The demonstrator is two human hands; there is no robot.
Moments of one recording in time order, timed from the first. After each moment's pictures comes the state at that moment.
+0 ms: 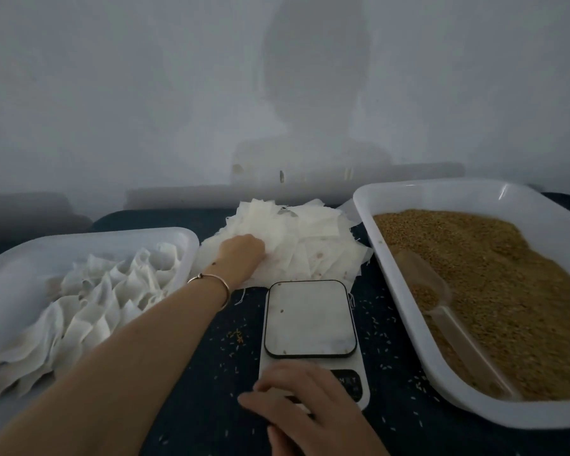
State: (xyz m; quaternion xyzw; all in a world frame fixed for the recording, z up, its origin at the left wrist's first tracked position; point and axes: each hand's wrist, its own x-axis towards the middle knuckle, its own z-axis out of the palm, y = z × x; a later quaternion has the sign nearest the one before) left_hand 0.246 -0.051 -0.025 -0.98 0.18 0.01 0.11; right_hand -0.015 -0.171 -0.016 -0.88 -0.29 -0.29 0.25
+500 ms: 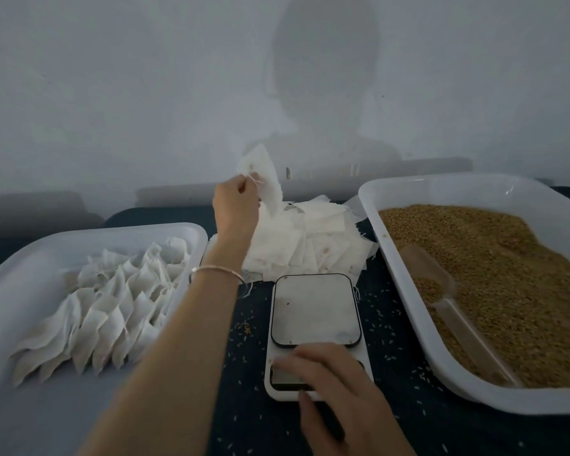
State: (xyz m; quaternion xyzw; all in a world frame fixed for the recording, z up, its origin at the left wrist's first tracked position) left_hand 0.203 -0.068 0.060 -0.80 -0.03 -0.19 -0.57; right_hand -0.025 -0.182 -0.025 -0.86 -0.20 -0.26 0.39
